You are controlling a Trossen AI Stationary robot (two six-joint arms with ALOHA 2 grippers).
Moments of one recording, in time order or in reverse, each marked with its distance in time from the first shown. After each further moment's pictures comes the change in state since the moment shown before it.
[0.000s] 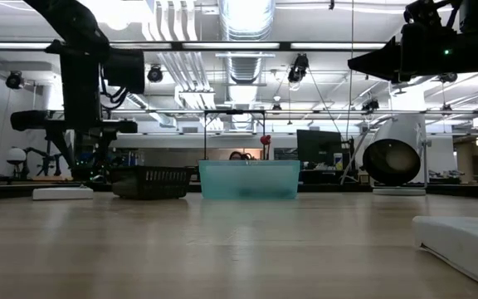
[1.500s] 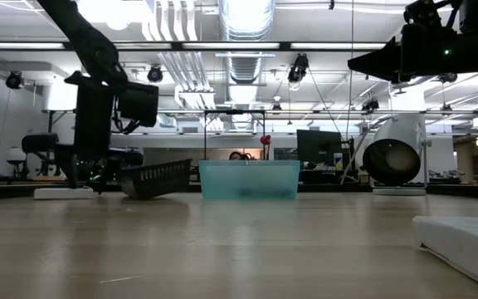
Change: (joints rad) left arm 0.032 0.253 -0.011 0.138 -0.026 -0.005; right arm 0.000 0.000 0.000 -0.002 0.000 0.000
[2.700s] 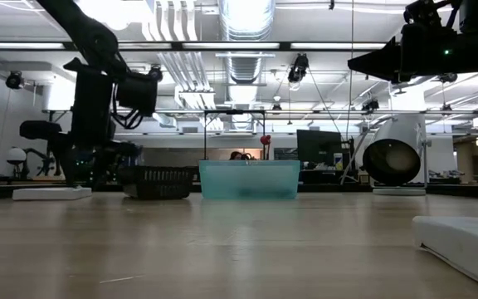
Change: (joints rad) left arm 0.000 -0.059 0.042 -0.121 0.125 0.242; right arm 0.000 0.000 0.000 0.000 0.000 -0.001
